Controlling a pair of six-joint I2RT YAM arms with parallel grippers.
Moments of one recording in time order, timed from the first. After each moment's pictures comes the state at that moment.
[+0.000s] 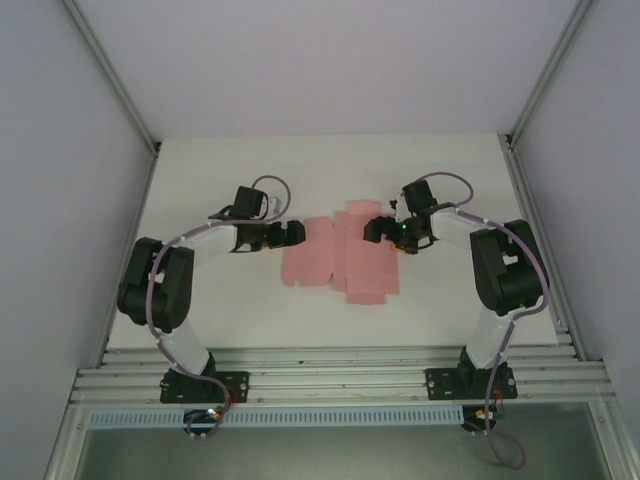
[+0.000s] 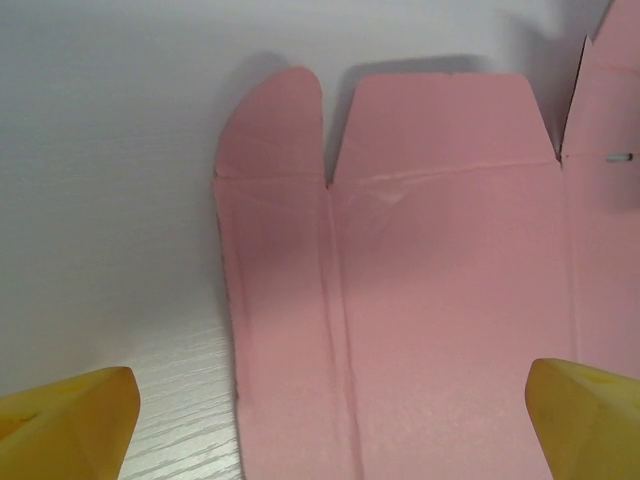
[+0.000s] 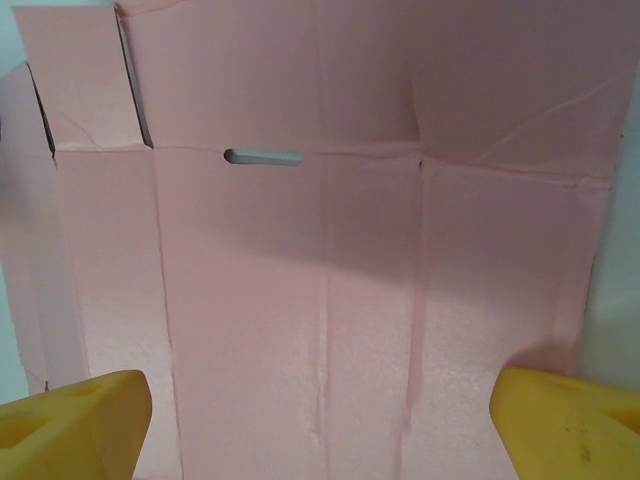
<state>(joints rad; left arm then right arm) -0.38 1.74 1.01 -0.27 0.39 -0.42 0.21 1.83 1.07 -0.37 -0.43 0.43</state>
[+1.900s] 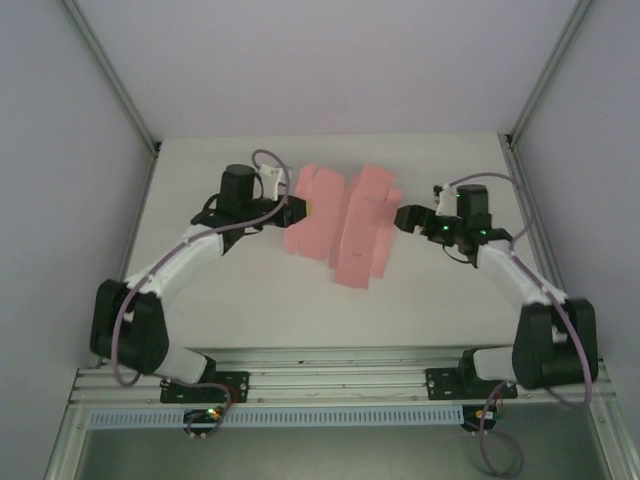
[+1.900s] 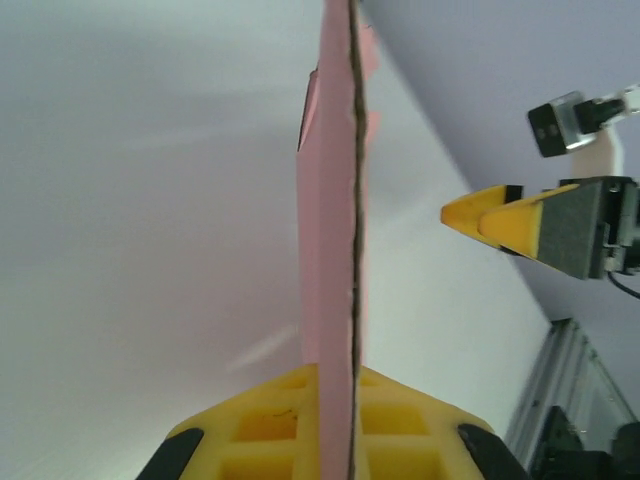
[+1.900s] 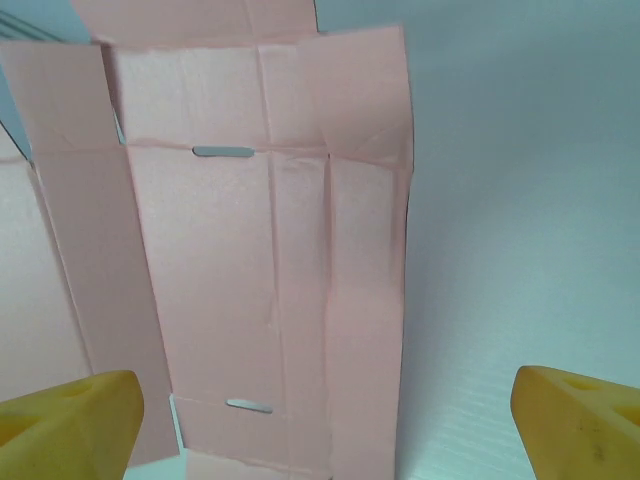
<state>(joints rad) -0.44 1.43 1.05 -0.12 0.68 -0.42 0.02 1.29 0.80 -0.19 -0.55 0.42</state>
